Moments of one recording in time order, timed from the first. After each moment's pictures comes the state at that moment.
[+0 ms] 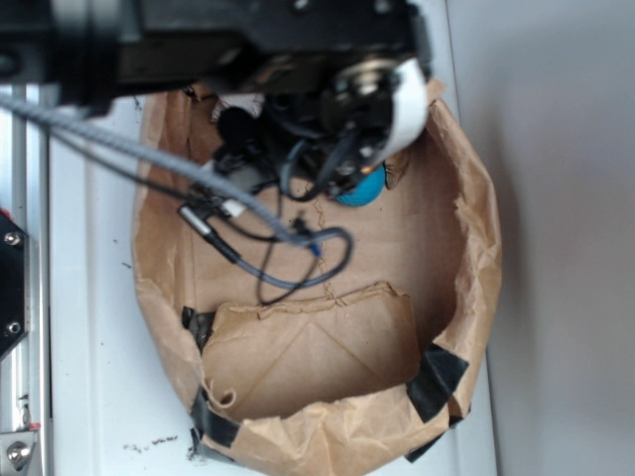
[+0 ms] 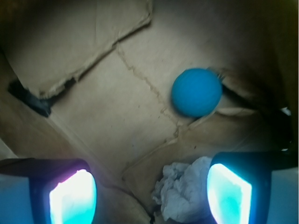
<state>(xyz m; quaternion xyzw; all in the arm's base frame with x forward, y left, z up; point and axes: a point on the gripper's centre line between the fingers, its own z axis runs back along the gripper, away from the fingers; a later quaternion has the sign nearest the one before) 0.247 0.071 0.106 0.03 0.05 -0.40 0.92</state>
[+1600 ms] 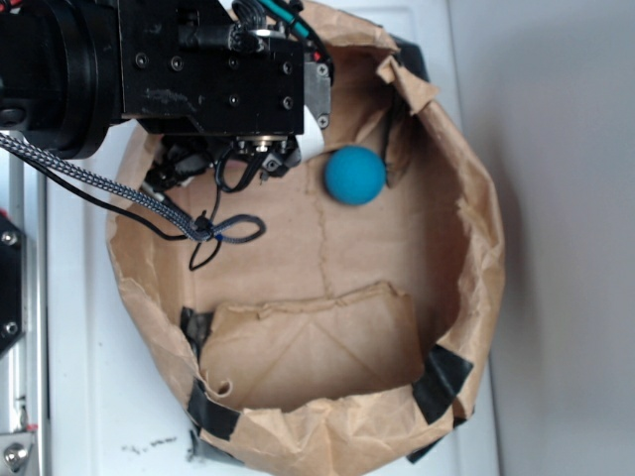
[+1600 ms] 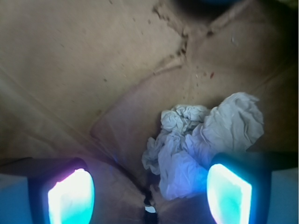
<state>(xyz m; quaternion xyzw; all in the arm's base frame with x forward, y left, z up) 0.213 0.106 0.050 0.11 0.13 -0.35 0.92</state>
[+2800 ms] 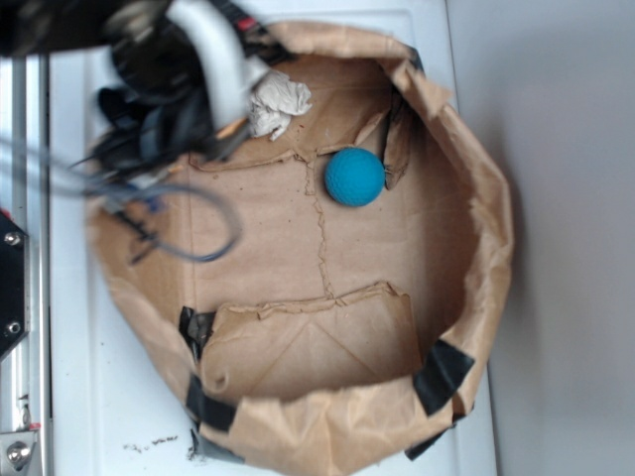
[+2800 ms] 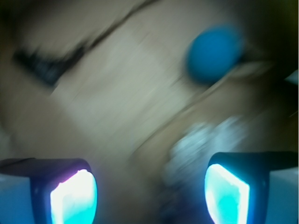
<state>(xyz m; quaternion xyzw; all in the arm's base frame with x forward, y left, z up) 0.232 0.089 0.114 0.02 -0.04 -0.37 0.93</state>
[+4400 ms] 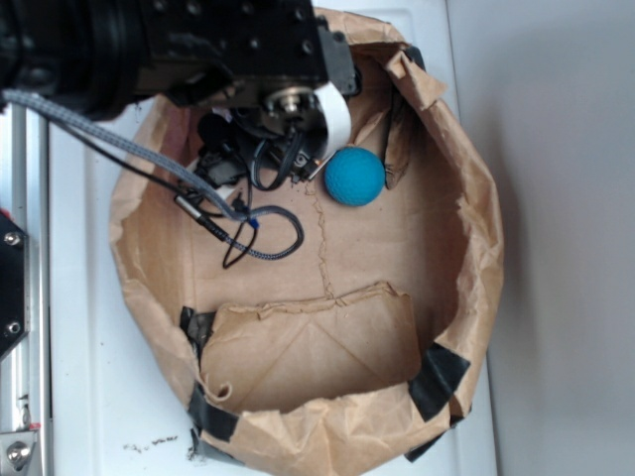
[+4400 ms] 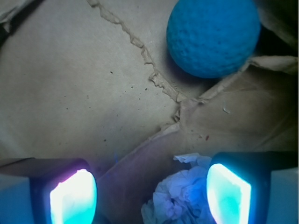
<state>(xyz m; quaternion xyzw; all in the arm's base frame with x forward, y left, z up) 0.240 0.087 0.046 0.05 0.04 -0.38 0.92</state>
